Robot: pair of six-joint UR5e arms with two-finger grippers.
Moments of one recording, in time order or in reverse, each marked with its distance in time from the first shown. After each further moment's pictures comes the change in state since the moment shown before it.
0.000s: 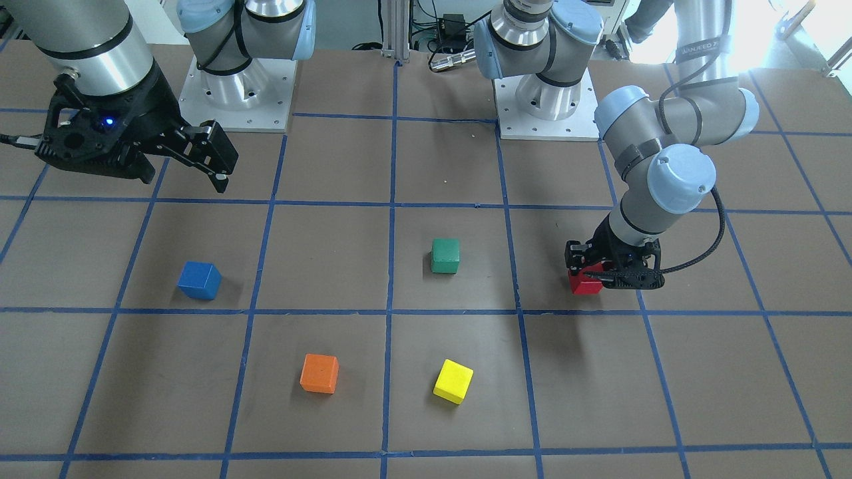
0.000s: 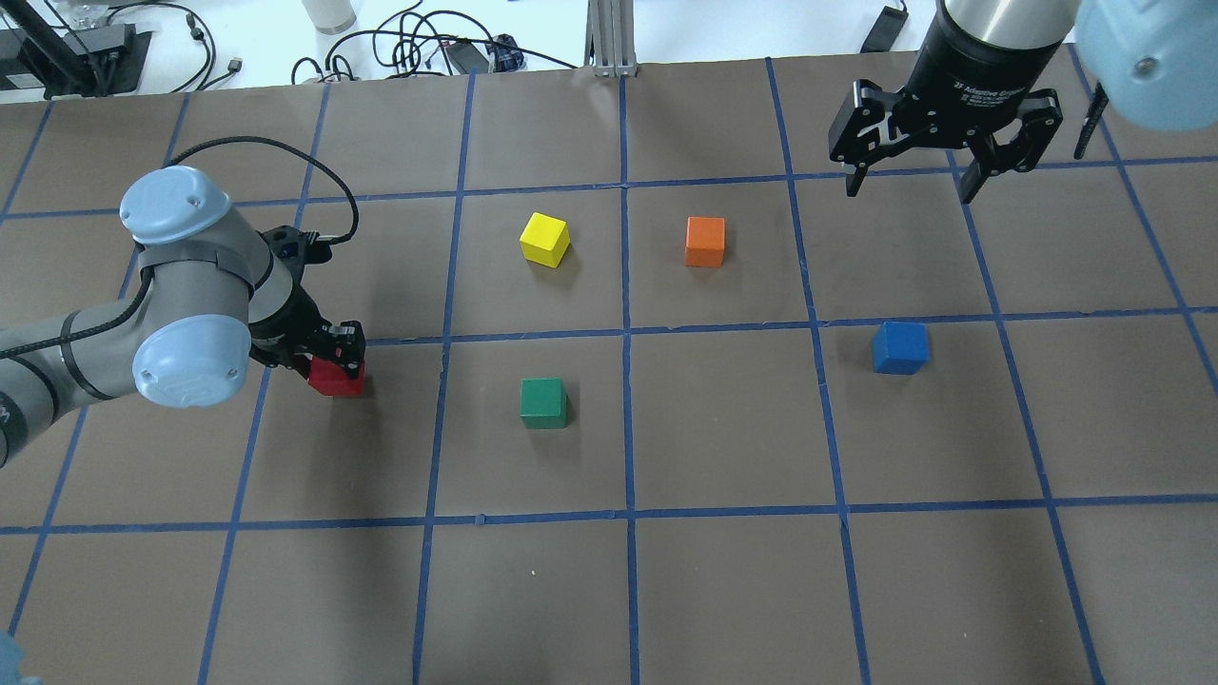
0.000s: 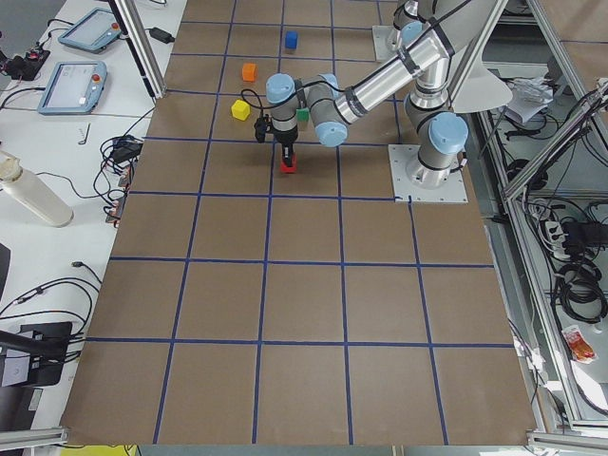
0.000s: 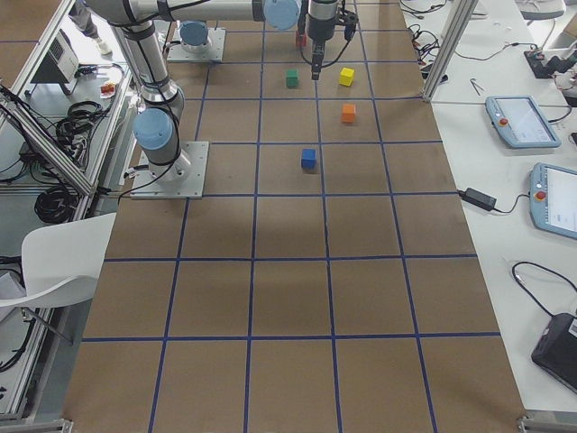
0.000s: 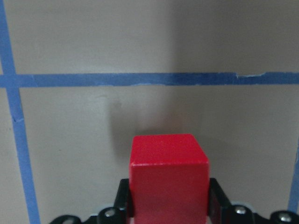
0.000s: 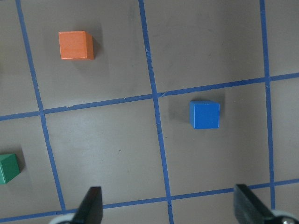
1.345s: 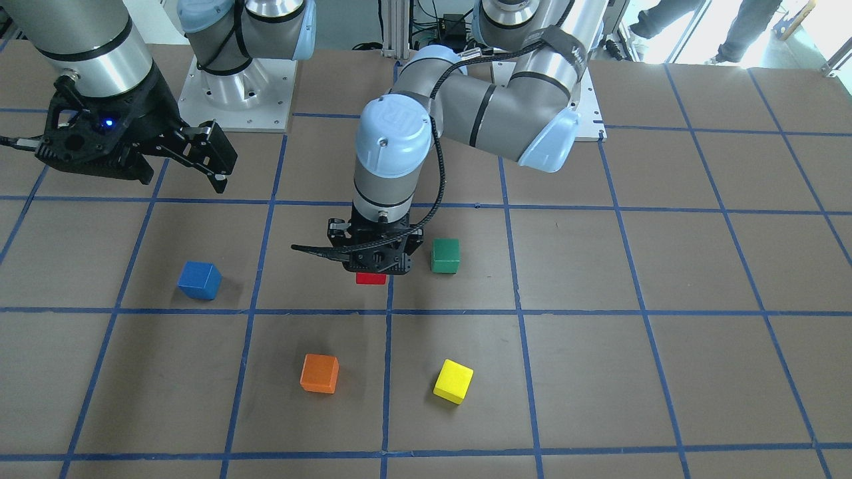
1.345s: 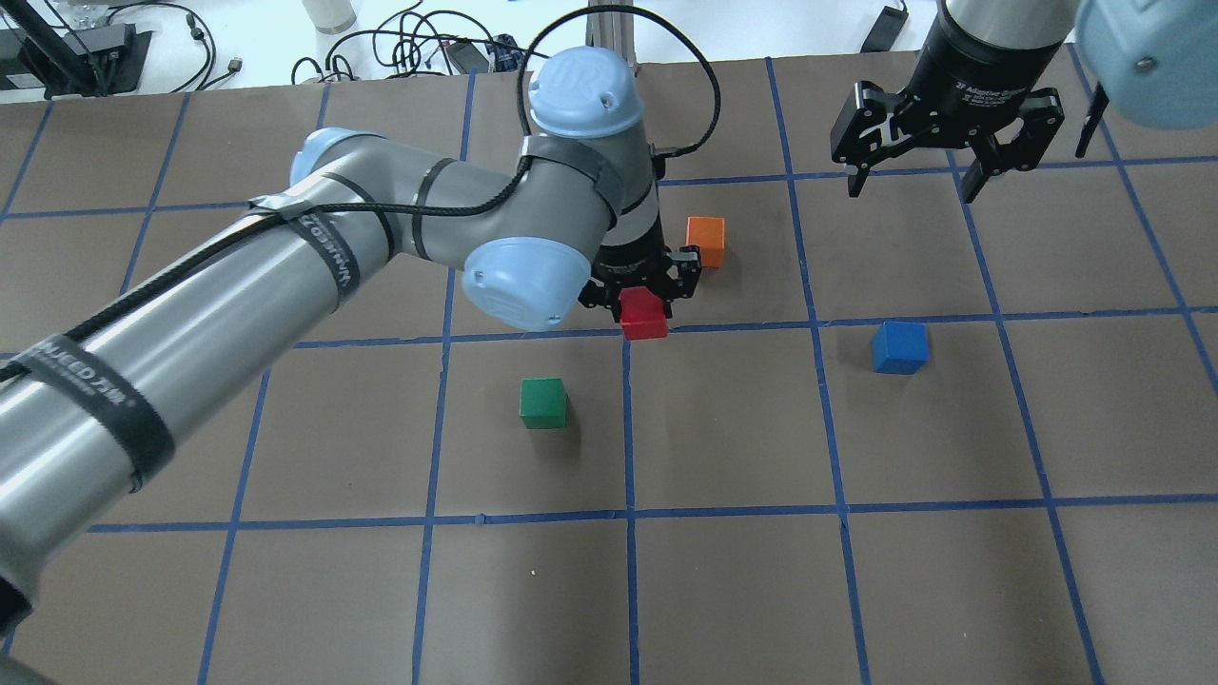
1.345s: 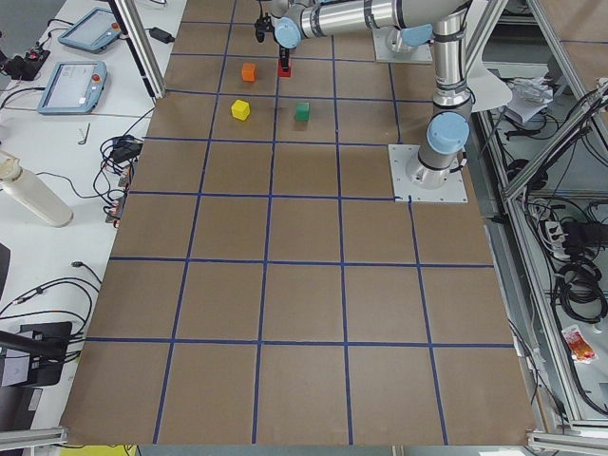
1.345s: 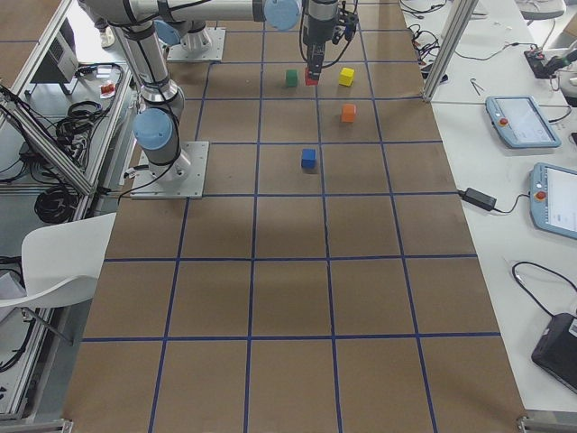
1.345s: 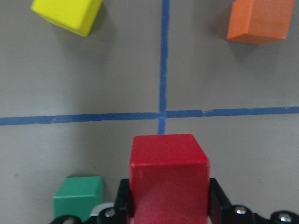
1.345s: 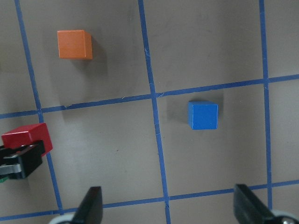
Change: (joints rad) left arm -0.652 -0.214 0.440 -0.174 -0.141 -0.678; right arm -0.001 0.002 0.000 0.000 -0.005 -0.014
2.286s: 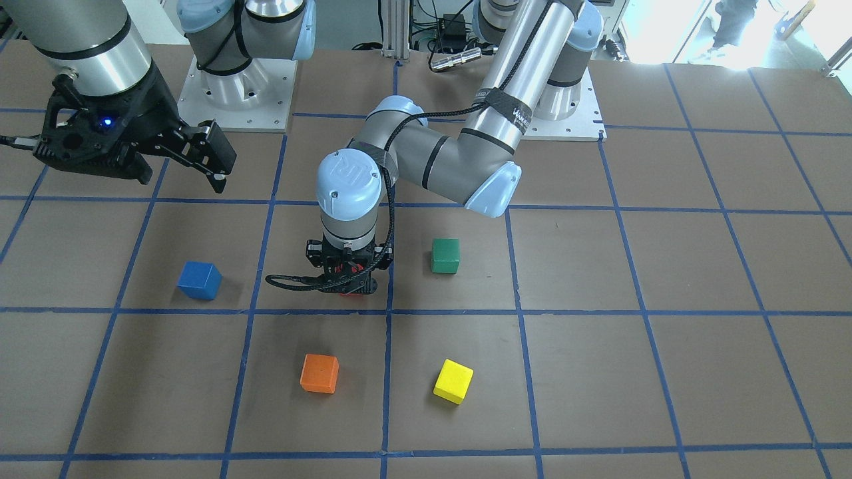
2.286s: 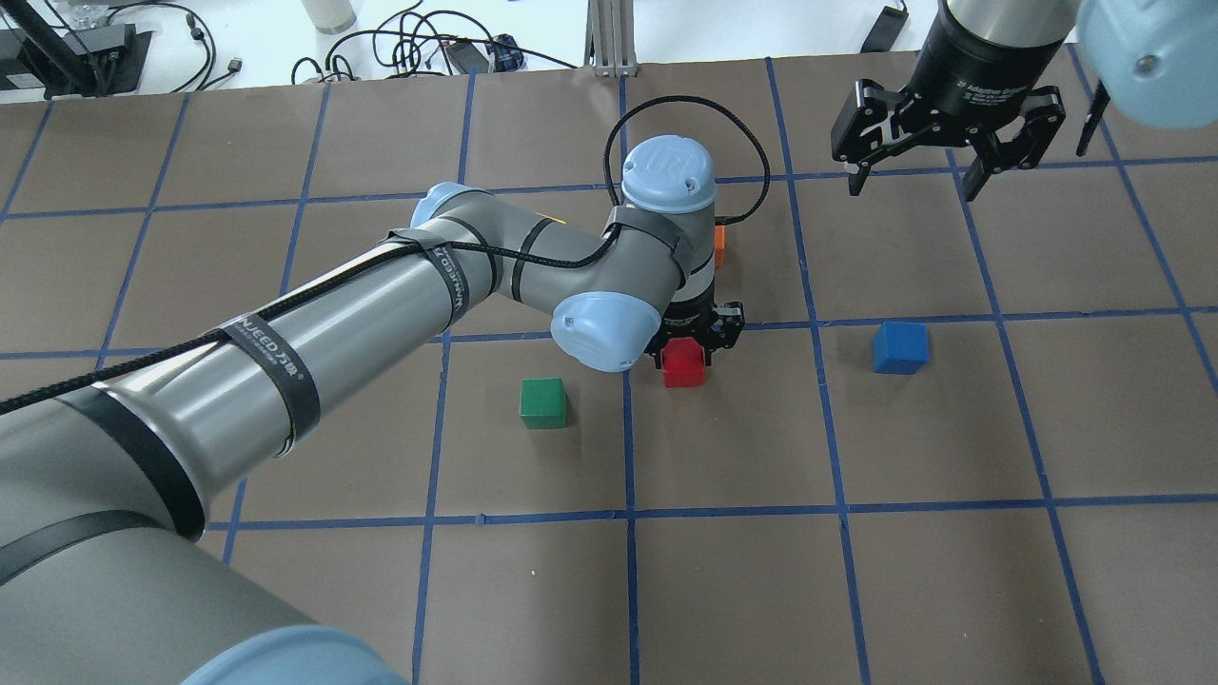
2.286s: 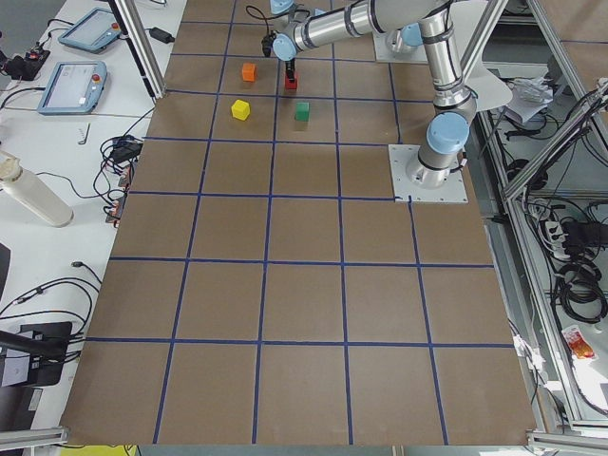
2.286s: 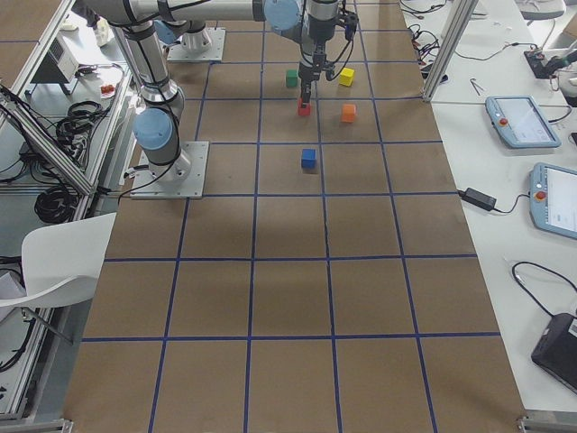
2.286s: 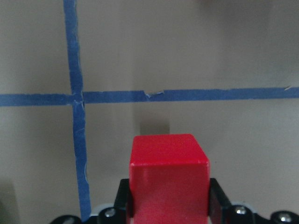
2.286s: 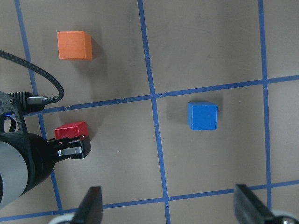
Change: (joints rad) left arm -0.056 -0.123 0.004 0.059 0.008 -0.046; right arm 0.000 0.000 -0.002 0.000 -0.001 0.000
